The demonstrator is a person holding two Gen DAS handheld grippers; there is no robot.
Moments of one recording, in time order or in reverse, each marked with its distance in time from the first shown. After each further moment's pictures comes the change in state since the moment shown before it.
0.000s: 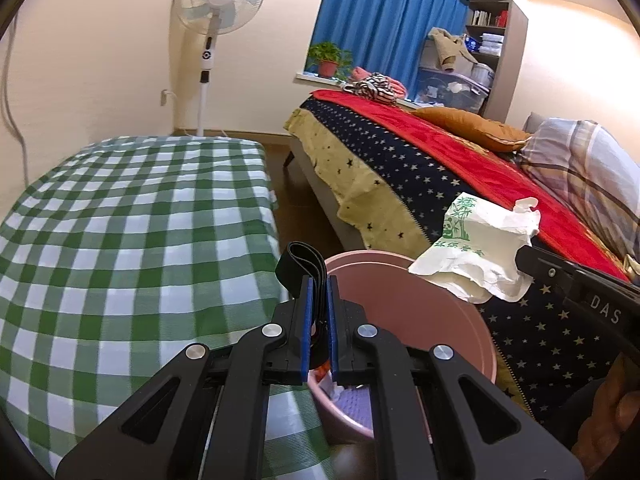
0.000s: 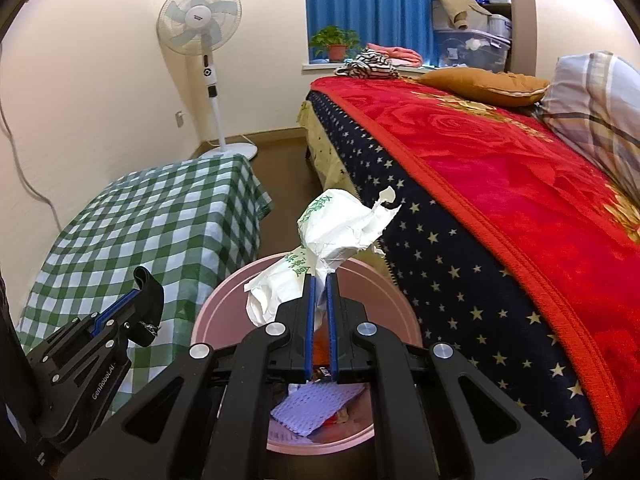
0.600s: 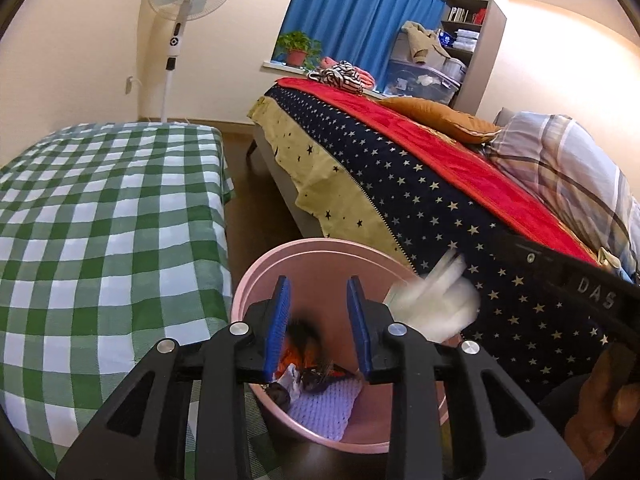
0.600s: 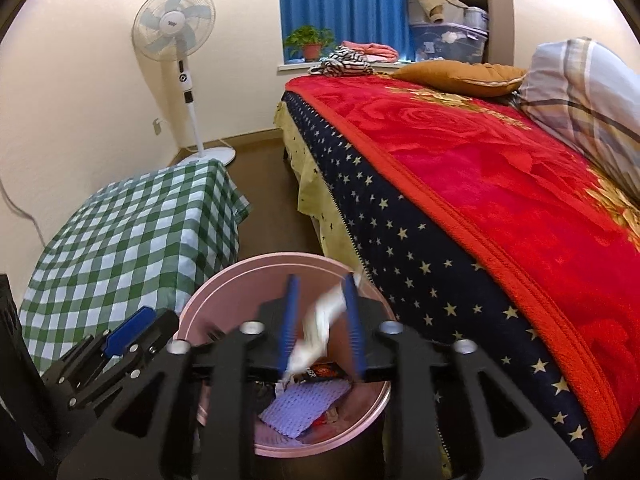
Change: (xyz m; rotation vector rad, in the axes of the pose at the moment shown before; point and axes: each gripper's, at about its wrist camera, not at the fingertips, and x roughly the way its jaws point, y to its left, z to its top) left arm 0.019 -0.017 -0.008 -0.003 0.036 -0.126; right arm 0.001 -0.015 0.002 0.060 -0.001 -0.061
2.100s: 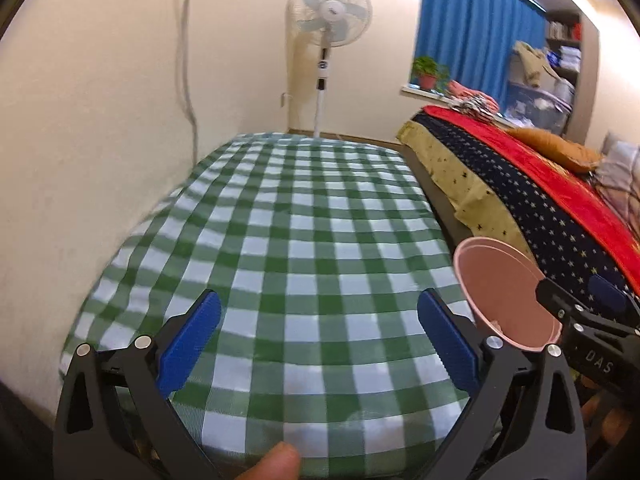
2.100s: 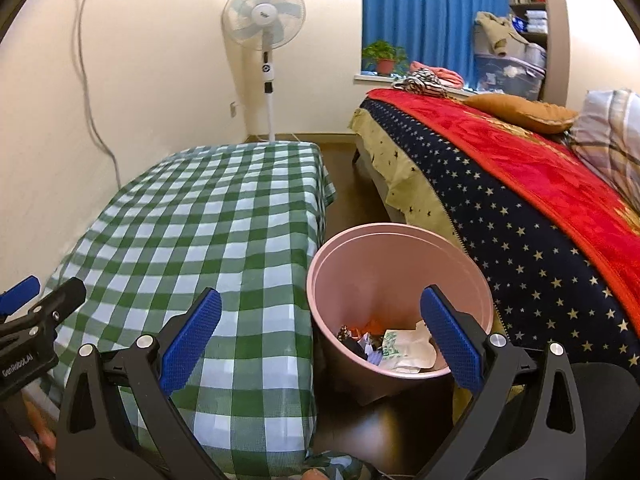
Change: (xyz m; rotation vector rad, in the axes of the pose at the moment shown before) left arm -0.188 0.107 -0.036 -0.115 -0.065 0.483; right arm -0.075 0.118 -0.076 -0.184 -0.044 0.148
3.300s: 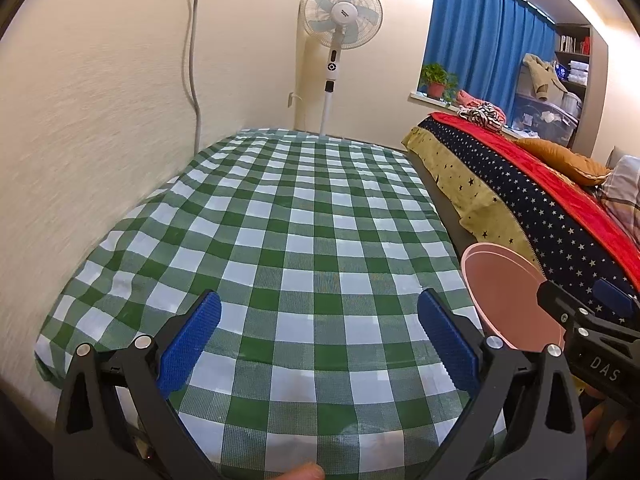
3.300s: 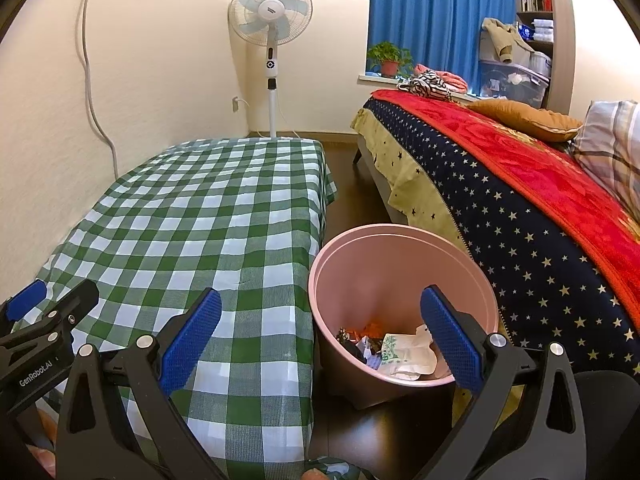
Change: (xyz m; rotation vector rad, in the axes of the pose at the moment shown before) left arm 0.017 -0.005 -0.010 -0.031 -0.019 0.001; right arm 0.016 0.006 -0.003 -0.026 -0.001 -0.007
